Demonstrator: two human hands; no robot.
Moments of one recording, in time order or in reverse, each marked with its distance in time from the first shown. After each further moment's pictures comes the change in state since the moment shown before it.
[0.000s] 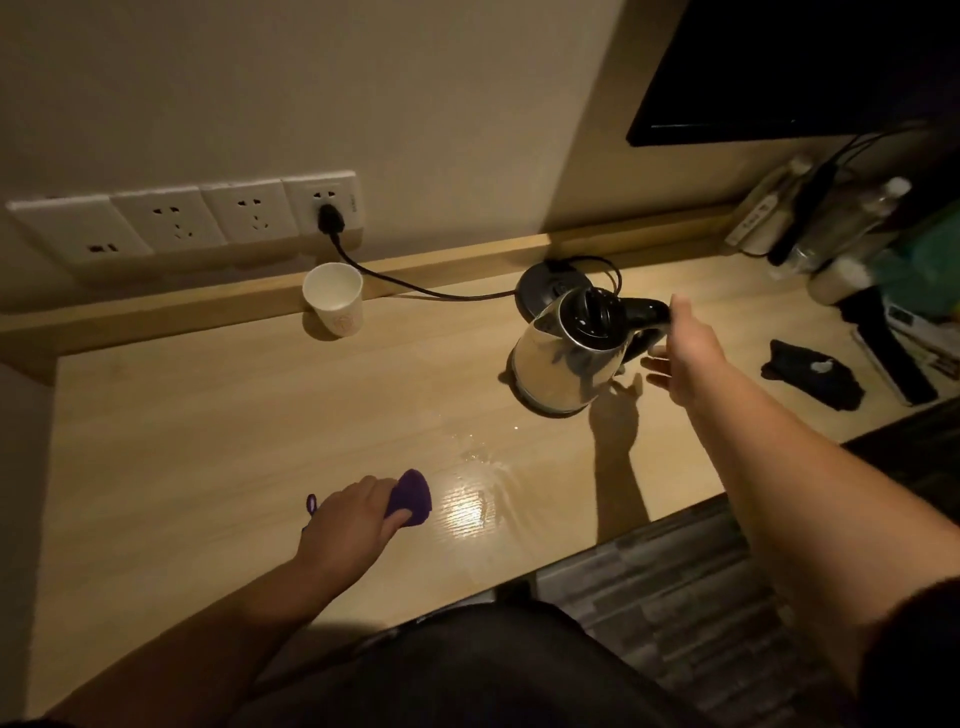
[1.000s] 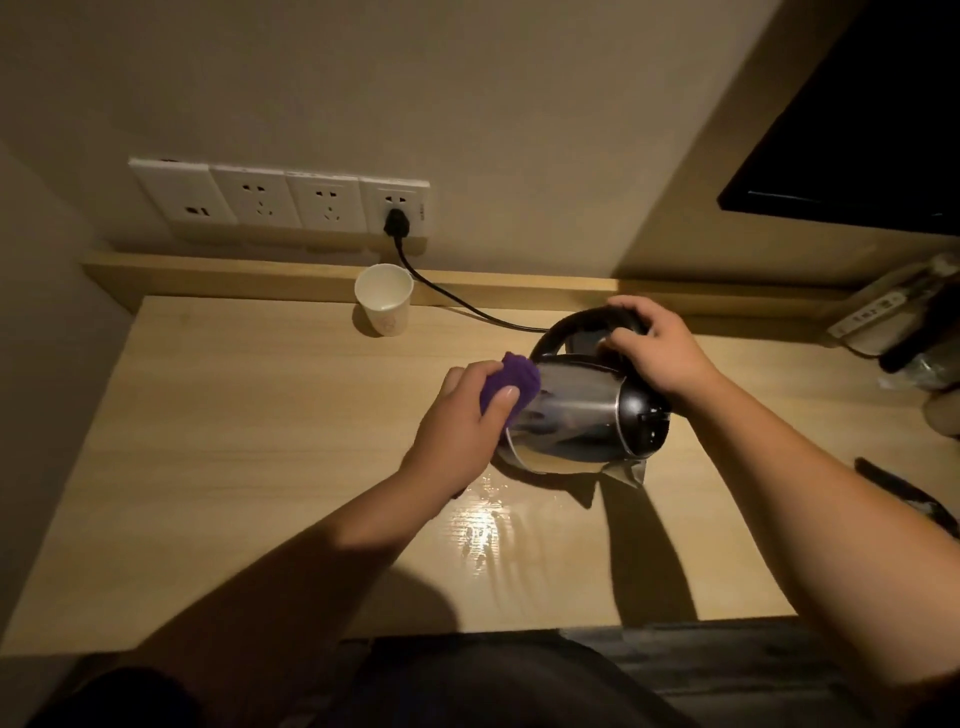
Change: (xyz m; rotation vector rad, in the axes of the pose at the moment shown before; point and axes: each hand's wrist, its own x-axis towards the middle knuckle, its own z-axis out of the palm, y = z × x) left_hand 0.108 0.130 -0.074 -0.699 0.475 -0.205; right_hand 0.029 -0.060 0.053 -0.446 -0.594 -0.666
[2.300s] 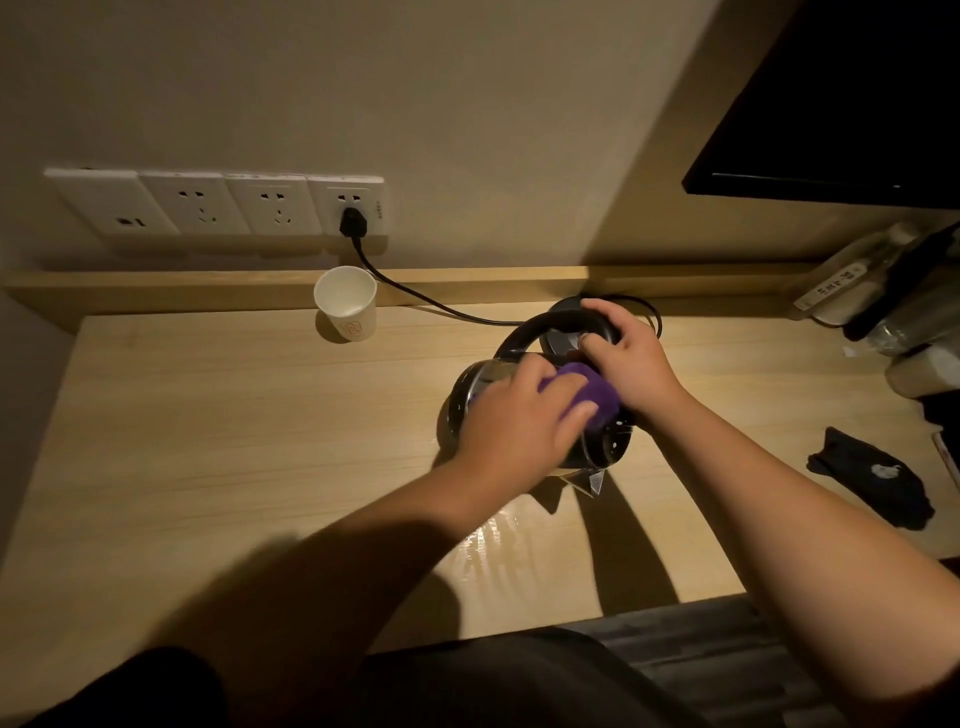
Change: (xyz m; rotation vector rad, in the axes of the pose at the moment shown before) left_hand 0.012 0.047 0.045 0.463 0.038 0.531; right_hand -0.015 0.013 0.018 0.100 0.108 -0.032
